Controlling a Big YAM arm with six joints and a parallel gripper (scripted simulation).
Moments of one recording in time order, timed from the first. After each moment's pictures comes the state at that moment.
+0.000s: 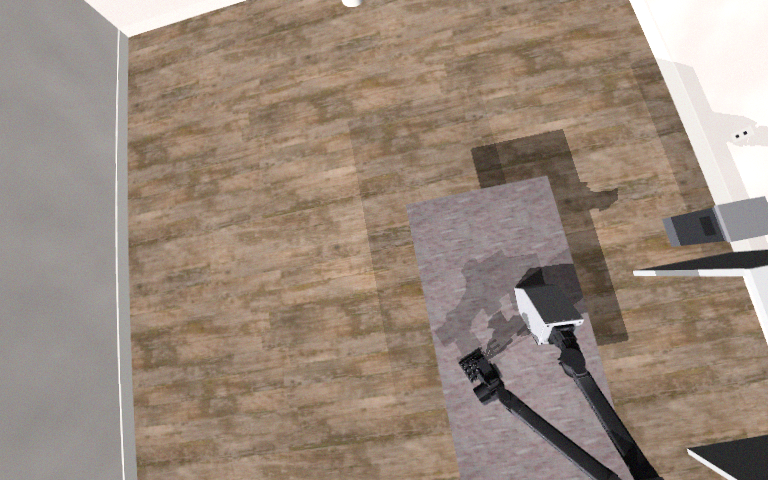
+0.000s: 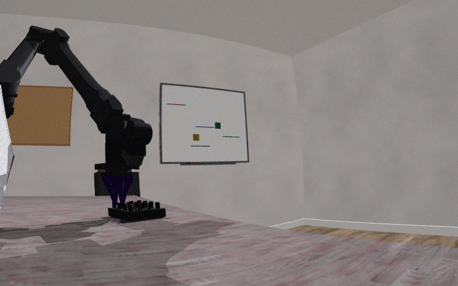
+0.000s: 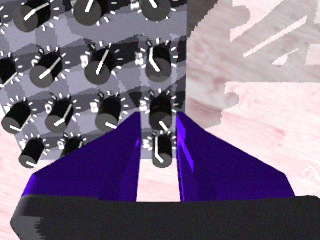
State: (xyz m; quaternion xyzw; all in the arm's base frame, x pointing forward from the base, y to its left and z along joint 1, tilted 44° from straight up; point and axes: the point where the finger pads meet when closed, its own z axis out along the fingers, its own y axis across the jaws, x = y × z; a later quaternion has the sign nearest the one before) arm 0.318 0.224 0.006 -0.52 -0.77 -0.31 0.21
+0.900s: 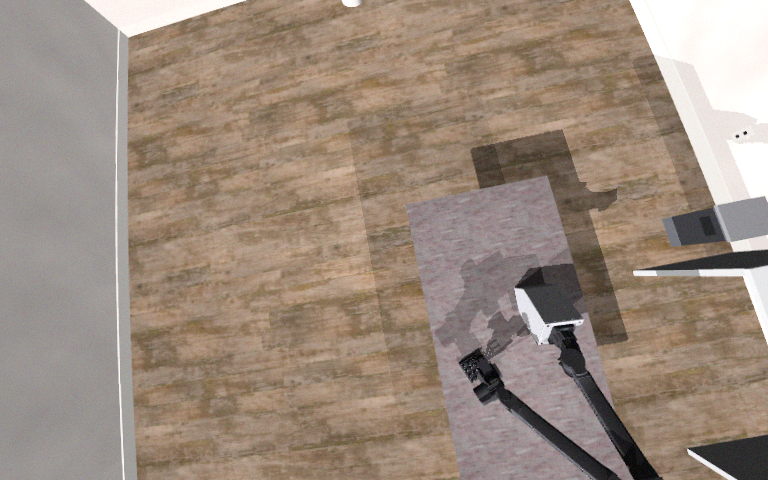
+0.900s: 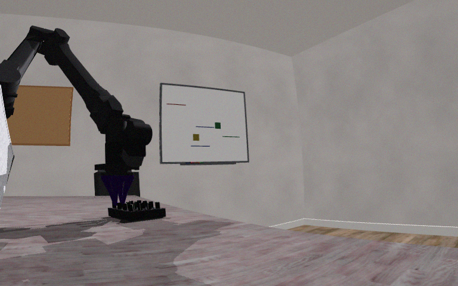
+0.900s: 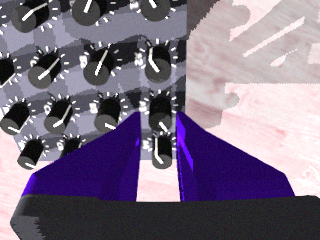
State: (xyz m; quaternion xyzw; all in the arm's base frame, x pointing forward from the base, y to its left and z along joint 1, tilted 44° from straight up) arm 0.318 0.225 0.006 -0.52 -0.77 -0.31 0.21
